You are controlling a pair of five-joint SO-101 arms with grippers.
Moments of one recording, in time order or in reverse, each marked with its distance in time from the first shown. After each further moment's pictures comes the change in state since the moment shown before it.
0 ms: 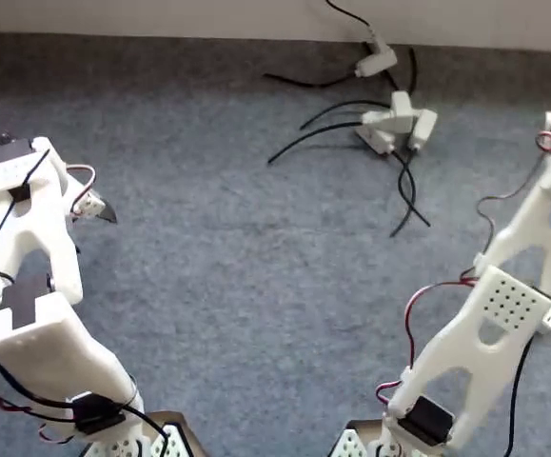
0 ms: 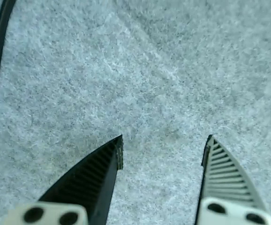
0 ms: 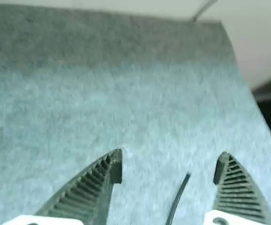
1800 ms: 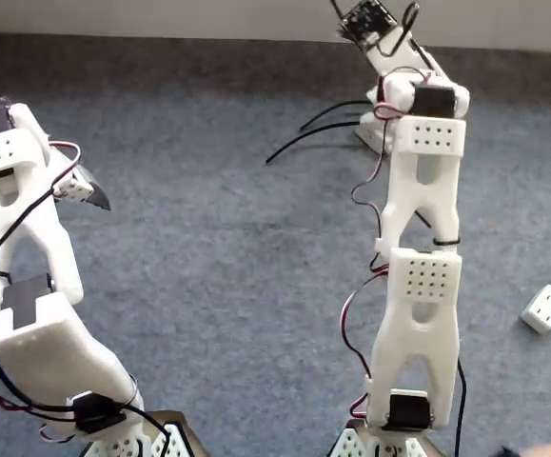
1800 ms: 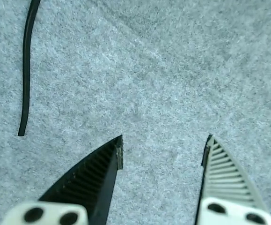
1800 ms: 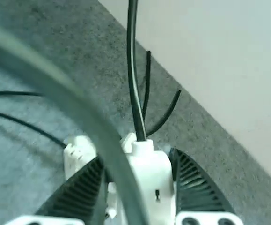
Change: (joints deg) left arm -0.1 0.0 -19.1 19.0 -12.0; right arm -30.7 -2.0 13.3 -12.1 19.8
